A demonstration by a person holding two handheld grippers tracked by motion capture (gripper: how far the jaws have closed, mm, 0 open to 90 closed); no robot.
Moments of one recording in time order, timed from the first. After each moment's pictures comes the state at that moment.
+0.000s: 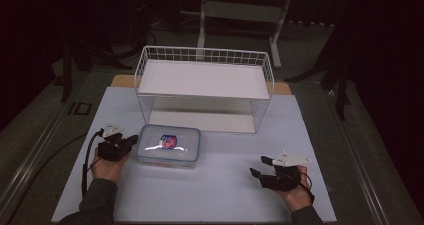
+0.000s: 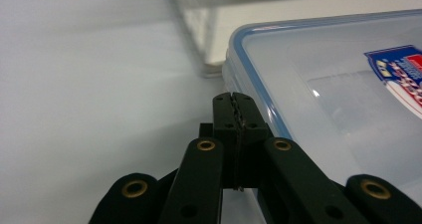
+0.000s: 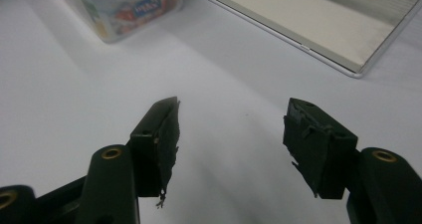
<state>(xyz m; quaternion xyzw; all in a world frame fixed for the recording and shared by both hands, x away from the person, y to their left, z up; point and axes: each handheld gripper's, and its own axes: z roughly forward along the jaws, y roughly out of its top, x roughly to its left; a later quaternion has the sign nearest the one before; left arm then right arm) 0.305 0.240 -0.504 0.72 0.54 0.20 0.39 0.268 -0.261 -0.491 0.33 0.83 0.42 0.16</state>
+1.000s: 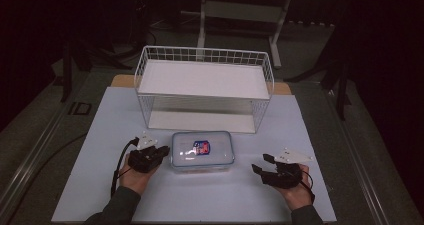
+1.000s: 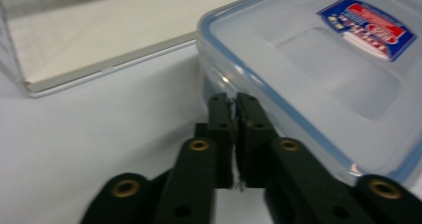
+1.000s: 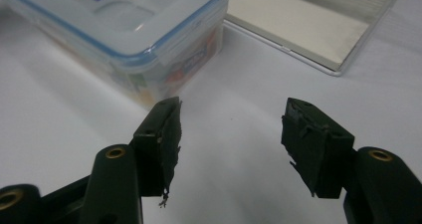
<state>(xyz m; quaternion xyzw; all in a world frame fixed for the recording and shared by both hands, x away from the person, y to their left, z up) 0.287 0.163 -0.505 0.77 0.46 0.17 0.41 0.272 -0.263 -0.488 0.36 0.82 0.42 0.17</state>
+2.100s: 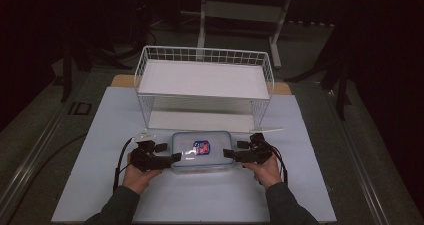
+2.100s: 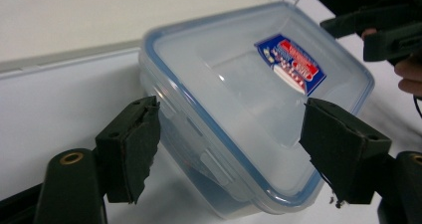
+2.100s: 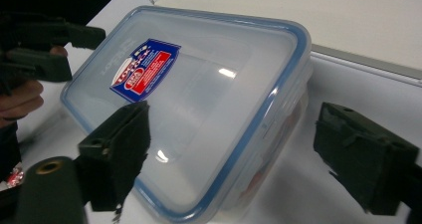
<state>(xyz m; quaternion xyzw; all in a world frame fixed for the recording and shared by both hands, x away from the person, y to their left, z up) 0.294 0.159 -0.500 0.75 0.46 0.05 0.47 0.343 -0.198 -0.492 0.42 0.78 0.46 -0.02</state>
